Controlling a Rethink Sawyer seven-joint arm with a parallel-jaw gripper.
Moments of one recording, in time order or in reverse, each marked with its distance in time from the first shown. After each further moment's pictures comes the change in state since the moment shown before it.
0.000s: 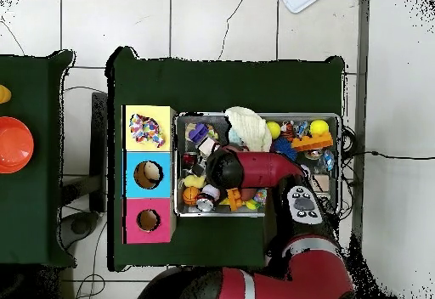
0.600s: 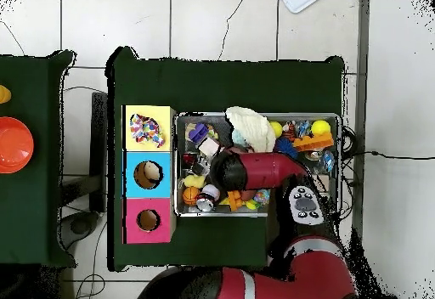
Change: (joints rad) arm 0.000 0.003 -0.022 -0.018 -0.072 0.000 0.000
